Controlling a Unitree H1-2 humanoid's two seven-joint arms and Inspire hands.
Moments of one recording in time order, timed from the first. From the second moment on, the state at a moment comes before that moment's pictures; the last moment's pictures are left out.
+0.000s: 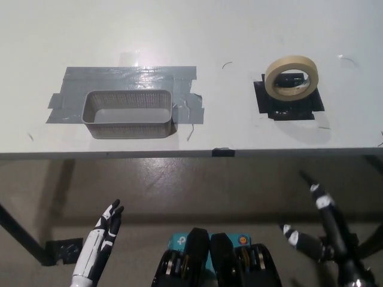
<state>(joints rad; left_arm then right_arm) 0.06 0.14 -0.05 0.05 0.16 -0.11 -0.03 -0.04 -0.17 0.14 -0.13 -0.45 -0.12 -0.10</state>
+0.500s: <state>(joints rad) 0.06 0.14 -0.05 0.05 0.17 -0.11 -0.03 -0.42 -0.23 0.12 -0.08 -0.65 0.07 -0.05</state>
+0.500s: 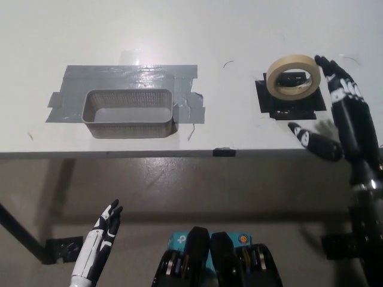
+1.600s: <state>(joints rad) 0.06 0.14 -0.05 0.05 0.17 -0.12 -0.04 -0.80 -0.24 0.24 0.48 -0.76 0.23 -0.08</state>
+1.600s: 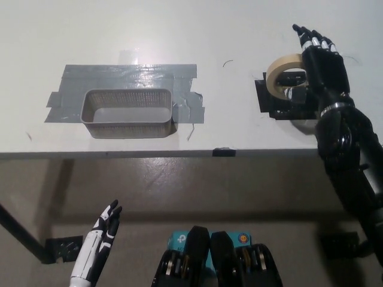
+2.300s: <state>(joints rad) 0.06 0.14 -0.04 0.04 0.17 -0.13 -0.04 -0.92 -0.24 0.32 0.65 -0.79 0.24 -0.10</state>
